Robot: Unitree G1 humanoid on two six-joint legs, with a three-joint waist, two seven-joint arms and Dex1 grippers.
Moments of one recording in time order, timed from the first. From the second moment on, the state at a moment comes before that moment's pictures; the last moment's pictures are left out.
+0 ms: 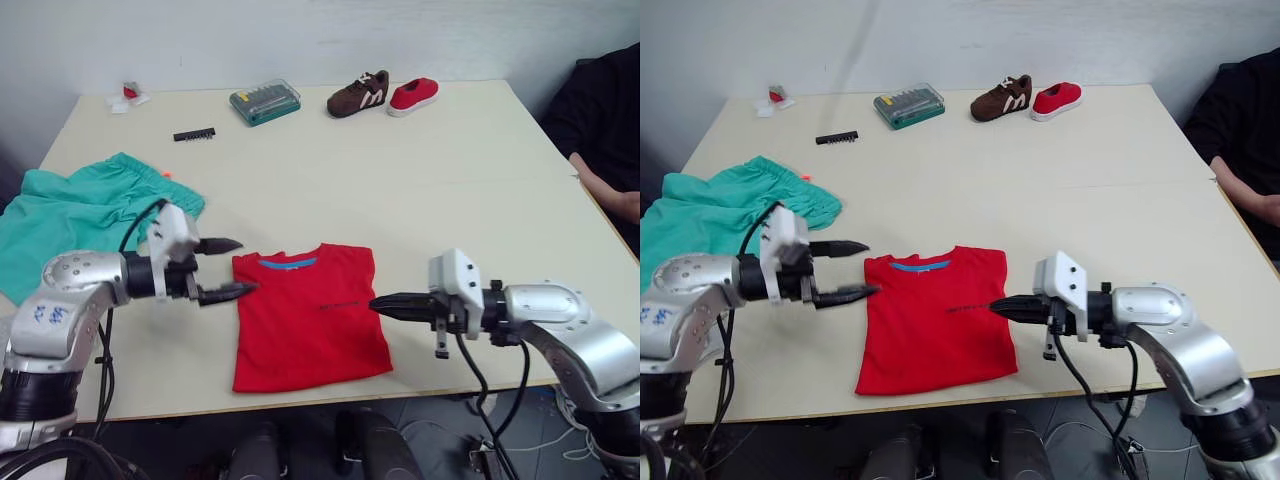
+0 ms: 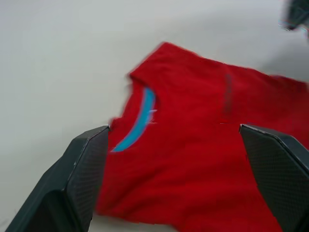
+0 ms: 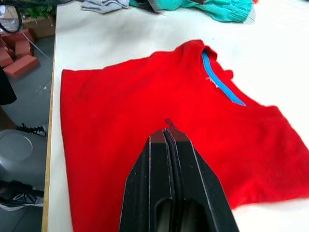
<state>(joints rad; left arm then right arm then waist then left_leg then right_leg) -0.30 0.81 0.10 -0.29 -0.48 0.54 -1.09 -0.27 -0.75 0.11 -0.46 0.50 0.49 1.02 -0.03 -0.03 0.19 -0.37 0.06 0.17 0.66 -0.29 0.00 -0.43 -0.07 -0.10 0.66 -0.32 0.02</state>
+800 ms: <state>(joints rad) -0.16 0.78 -0.15 -0.13 -0.23 0.12 -1.12 -0.51 -0.55 0.29 0.09 0.14 0.27 0.94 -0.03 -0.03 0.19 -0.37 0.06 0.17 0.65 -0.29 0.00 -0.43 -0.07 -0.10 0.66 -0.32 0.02</state>
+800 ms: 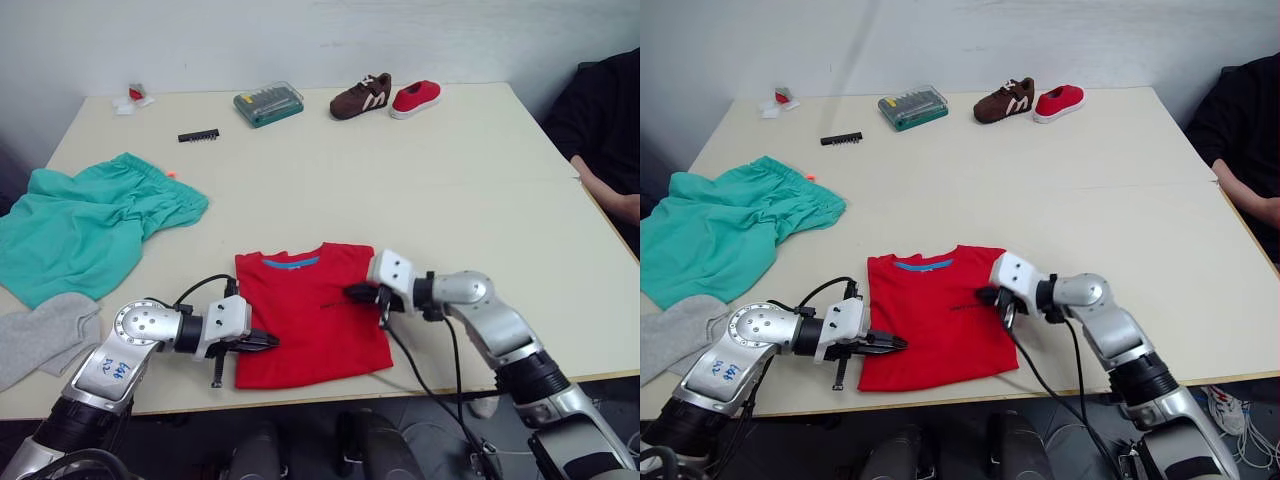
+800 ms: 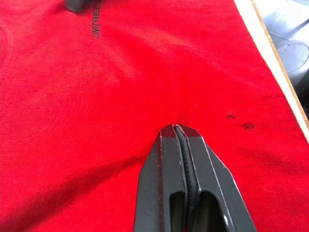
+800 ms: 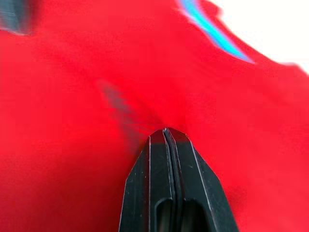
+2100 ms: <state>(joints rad) -0.67 0.64 -0.06 0.53 -0.20 0.19 -0.99 -0.12 -0.76 0.22 -0.30 0.23 0.26 1.06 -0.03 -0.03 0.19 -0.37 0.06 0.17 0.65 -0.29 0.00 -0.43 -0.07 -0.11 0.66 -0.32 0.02</state>
